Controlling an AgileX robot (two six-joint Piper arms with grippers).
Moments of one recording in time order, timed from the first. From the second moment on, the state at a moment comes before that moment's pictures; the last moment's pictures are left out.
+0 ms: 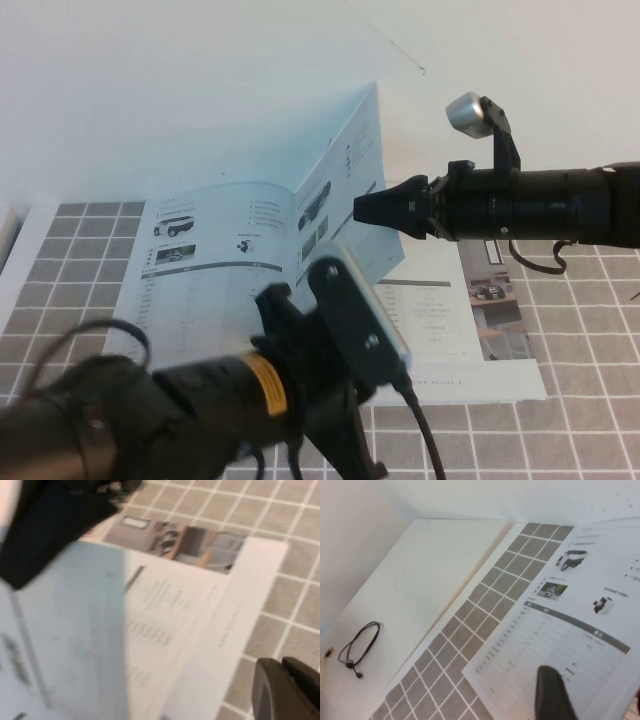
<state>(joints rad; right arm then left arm) 0.29 1.98 -1.27 1.70 0.88 -1.44 -0.83 1.34 -0.77 -0.09 0.05 0.40</state>
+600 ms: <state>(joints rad) 0.29 1.98 -1.27 1.70 0.88 -1.43 -0.86 1.53 -0.73 -0.25 -0.04 0.77</state>
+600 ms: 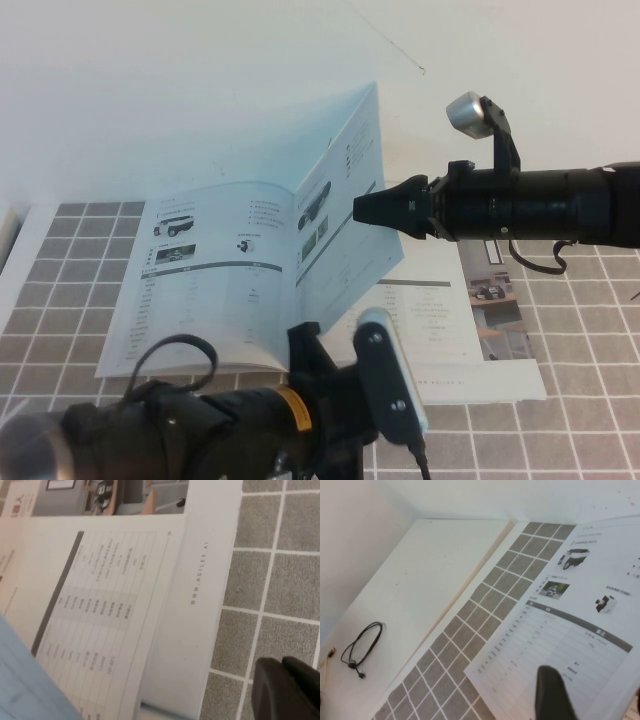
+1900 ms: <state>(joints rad) 0.29 1.98 -1.27 1.70 0.87 -1.42 -0.79 1.43 -0.70 1.70 0.39 -2.00</state>
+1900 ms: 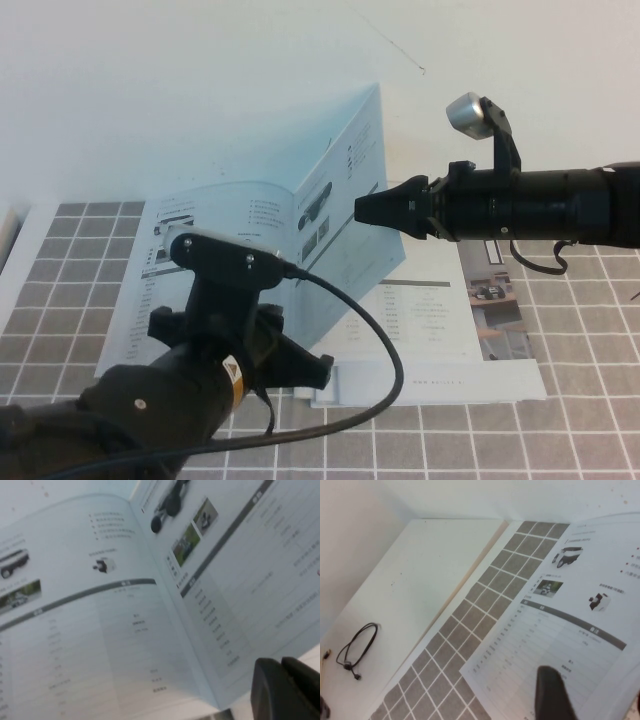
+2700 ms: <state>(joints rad) 0.29 1.98 -1.27 1.70 0.87 -1.42 -0.85 1.44 -0.72 0.70 0.51 -0.14</state>
